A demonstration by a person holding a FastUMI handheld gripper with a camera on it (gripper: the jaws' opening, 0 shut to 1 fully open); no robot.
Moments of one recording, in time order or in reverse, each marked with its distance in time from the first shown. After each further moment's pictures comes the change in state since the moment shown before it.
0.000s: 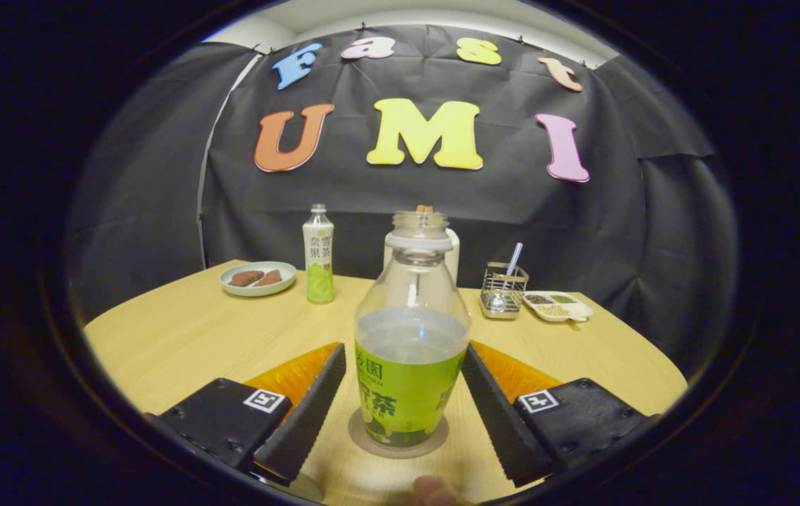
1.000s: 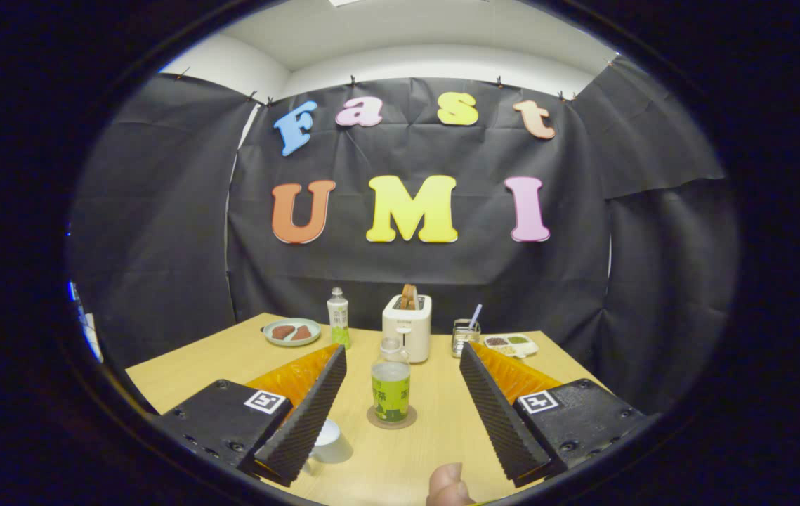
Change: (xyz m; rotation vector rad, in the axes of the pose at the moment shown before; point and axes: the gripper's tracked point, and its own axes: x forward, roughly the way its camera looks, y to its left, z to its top) arm -0.255 -0.039 0.111 0.049 -0.193 -0.012
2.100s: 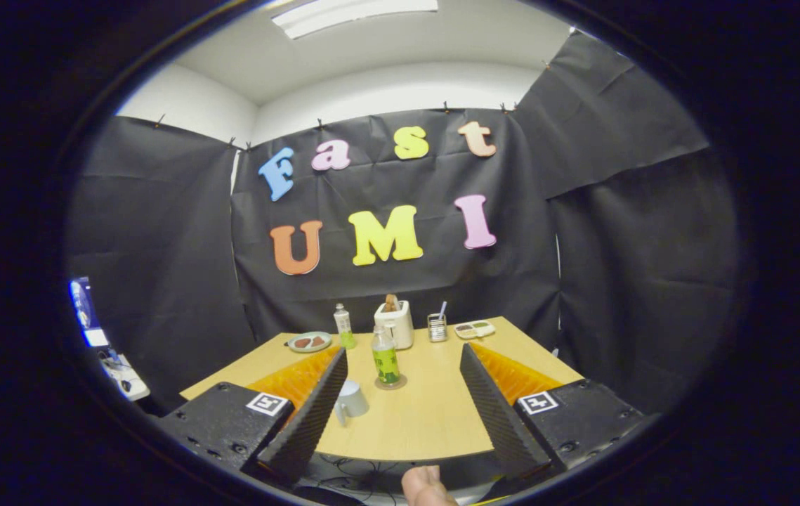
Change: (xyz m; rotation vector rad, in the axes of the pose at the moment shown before) arm -0.232 -0.034 -0.020 0.156 -0.004 -0.040
